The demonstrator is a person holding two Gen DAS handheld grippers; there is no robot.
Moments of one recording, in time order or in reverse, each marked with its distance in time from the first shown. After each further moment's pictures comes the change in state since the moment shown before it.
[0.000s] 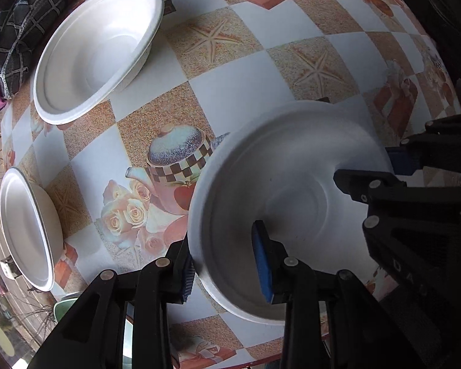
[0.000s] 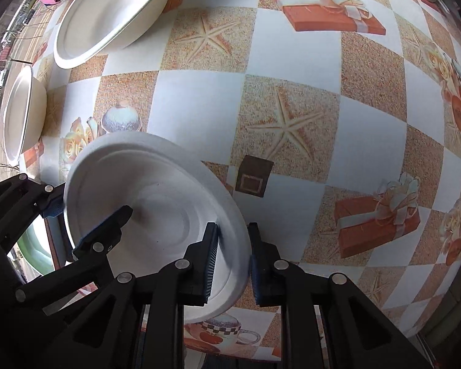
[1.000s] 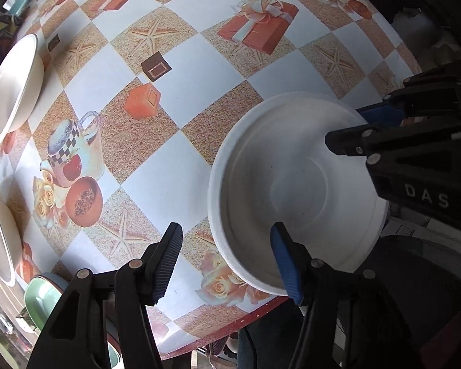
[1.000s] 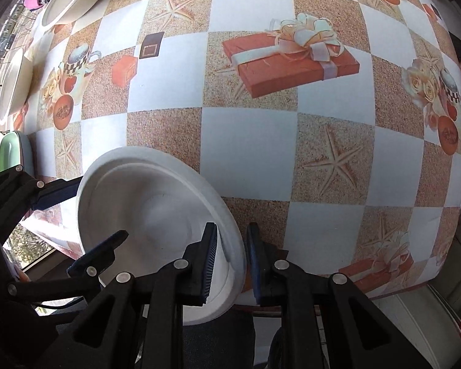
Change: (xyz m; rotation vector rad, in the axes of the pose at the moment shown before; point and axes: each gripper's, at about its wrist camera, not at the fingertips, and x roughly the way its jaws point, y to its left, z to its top) left arm -0.012 -0.116 -0.064 0.226 0.001 -0.082; right arm -0.006 -0.033 -0.054 0.133 0.001 0.019
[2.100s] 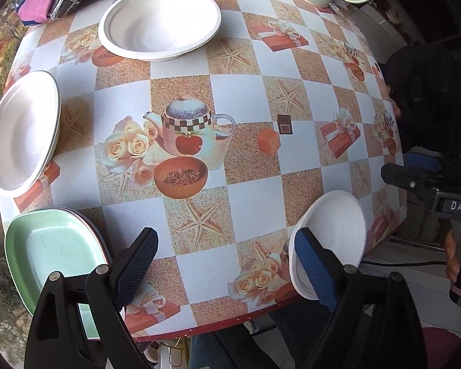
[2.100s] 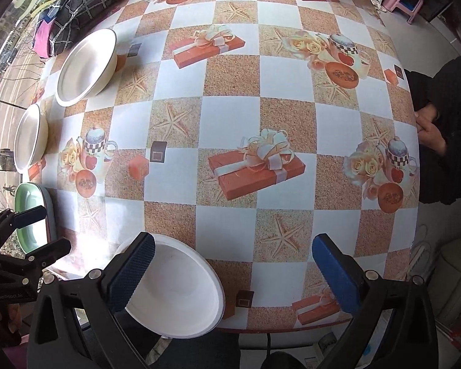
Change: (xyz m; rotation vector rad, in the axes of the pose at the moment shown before) left arm -0.058 0.143 -0.049 -0.500 -0.174 -0.199; right arm -0.089 -0.016 0.034 -0.005 -0.206 -0.066
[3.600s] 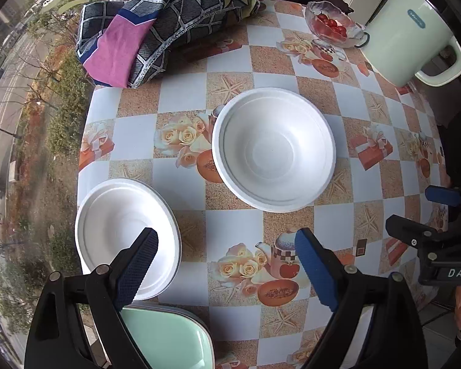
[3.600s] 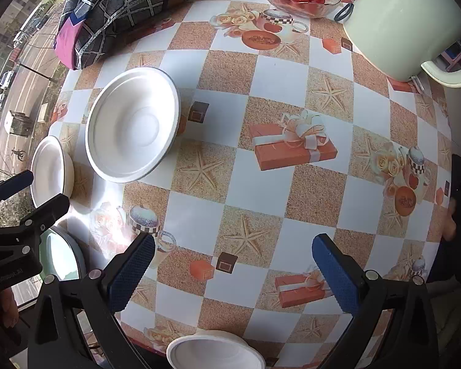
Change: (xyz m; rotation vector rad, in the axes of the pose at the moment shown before) left arm -0.043 0.065 0.112 -0.123 -0.147 0.272; right arm 0.010 0.088 0.123 -0.170 0.002 0.044
